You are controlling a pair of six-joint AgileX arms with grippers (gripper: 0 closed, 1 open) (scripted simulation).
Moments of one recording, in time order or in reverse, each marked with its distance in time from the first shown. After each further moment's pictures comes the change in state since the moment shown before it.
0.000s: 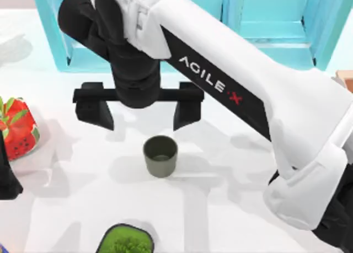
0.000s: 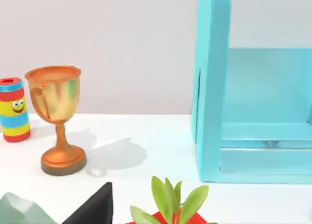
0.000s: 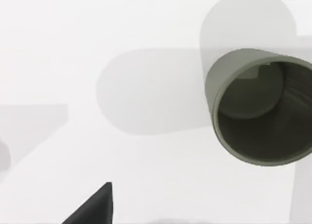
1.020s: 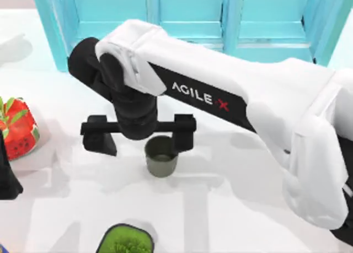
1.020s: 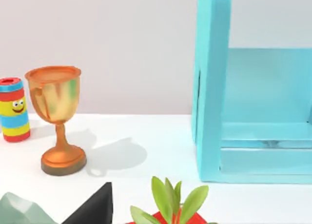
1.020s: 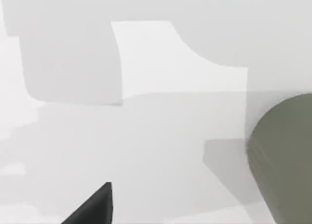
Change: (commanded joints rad) left arm 0.000 0.000 0.000 0.000 0.000 0.000; right arm -0.013 -0.119 -0.561 0.435 -0.002 -0.013
